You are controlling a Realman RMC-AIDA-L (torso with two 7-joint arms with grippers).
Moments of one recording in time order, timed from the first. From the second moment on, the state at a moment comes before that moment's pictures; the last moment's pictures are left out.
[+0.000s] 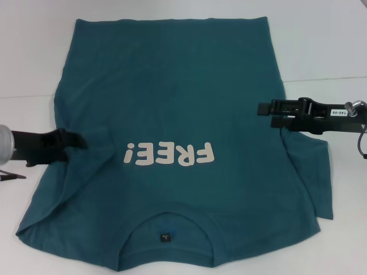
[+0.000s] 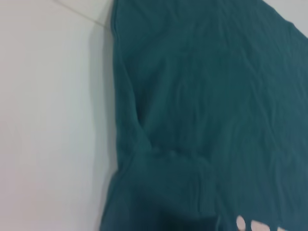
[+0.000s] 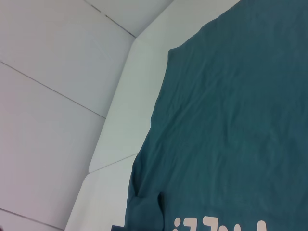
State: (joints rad) left arm -0.71 -2.08 0.75 0.81 2.51 1.12 -2.79; right arm 0.65 1.97 -0.61 -0.62 -2.05 -1.37 2.35
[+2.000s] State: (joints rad) left arm -0.38 -2.15 0.55 0.88 1.94 1.79 -1.73; right arm 0.65 1.89 -0.63 -0.62 -2.14 -1.50 2.34
